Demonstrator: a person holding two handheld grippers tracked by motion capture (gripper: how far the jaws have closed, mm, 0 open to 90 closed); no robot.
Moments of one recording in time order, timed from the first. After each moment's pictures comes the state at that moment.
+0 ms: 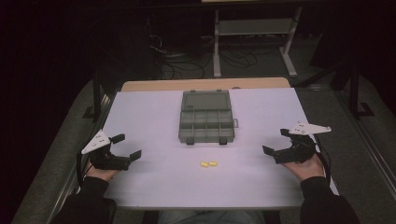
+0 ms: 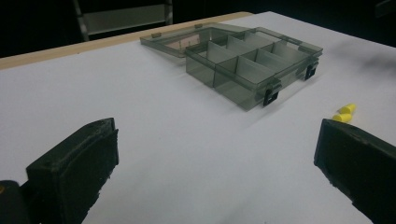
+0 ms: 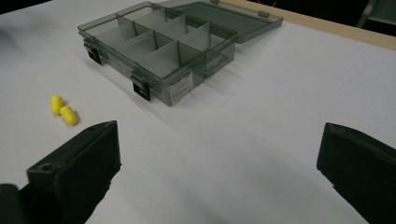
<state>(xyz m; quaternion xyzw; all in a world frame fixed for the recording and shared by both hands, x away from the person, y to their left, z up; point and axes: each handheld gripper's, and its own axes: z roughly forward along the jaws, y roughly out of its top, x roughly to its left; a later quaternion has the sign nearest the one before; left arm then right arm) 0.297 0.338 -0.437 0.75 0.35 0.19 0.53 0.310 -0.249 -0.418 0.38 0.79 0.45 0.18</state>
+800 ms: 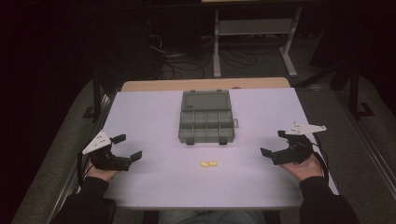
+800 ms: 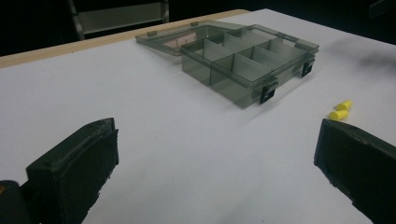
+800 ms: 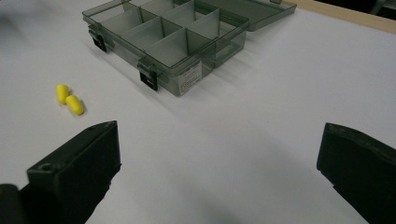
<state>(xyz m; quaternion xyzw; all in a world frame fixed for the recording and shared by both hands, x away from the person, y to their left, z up) 0.297 0.337 -0.437 0.75 0.35 0.19 0.53 0.311 -0.243 -0.419 0.38 0.80 0.44 0.16</state>
